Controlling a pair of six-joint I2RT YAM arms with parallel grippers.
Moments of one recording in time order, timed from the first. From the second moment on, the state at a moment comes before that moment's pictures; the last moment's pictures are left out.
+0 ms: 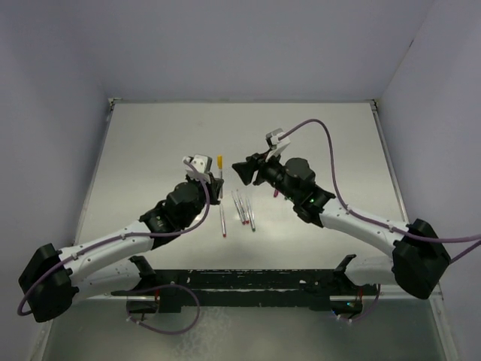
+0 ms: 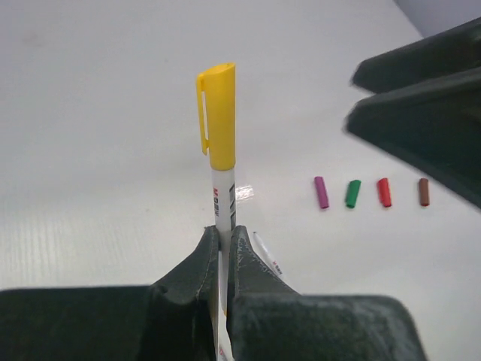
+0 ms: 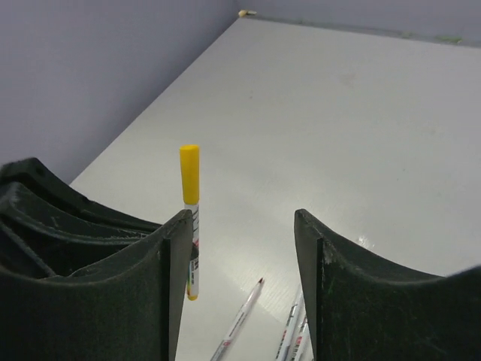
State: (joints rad) left arm -0.87 1.01 0.56 0.26 -0.40 -0.36; right arm 0.79 1.29 0.77 0.46 0.01 0.35
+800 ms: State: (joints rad) left arm -0.57 1.48 0.84 -0.17 -0.37 -0.50; right arm 0.71 1.14 0.69 0.23 0.44 0.36
